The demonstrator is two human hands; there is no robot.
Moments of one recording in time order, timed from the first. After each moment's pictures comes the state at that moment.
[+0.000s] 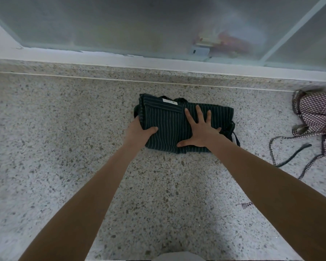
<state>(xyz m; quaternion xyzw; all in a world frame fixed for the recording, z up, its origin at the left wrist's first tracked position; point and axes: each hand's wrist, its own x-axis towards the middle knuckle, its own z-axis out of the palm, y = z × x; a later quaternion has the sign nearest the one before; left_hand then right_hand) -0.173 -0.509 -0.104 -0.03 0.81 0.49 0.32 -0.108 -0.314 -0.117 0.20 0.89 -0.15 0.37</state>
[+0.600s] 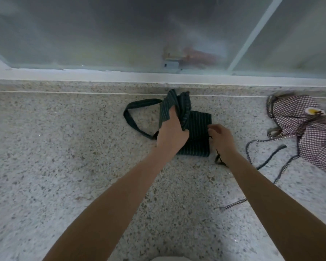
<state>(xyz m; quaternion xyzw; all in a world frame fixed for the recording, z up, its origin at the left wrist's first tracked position) -0.113 -0.372 -0.058 0.16 0.89 0.34 0.26 -0.032 -0.229 -0.104 0.46 0.74 -0.49 -0.01</state>
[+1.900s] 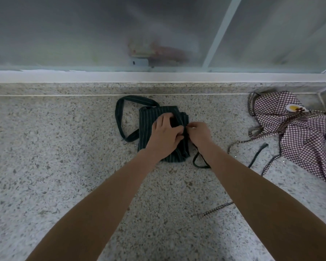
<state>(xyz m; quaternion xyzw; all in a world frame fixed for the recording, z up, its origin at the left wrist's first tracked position) -0.101 -0.319 -0.120 0.41 0.89 0.17 0.14 -0.054 -0.195 -0.119 0.46 0.76 -0.46 0.07</state>
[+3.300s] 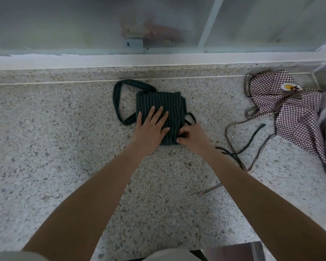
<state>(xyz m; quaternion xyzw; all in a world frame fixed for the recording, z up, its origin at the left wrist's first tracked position) -0.094 -0.363 -0.149 0.41 0.90 0.03 0.16 0.007 -0.225 -0.124 0.25 0.87 -0.41 0.11</state>
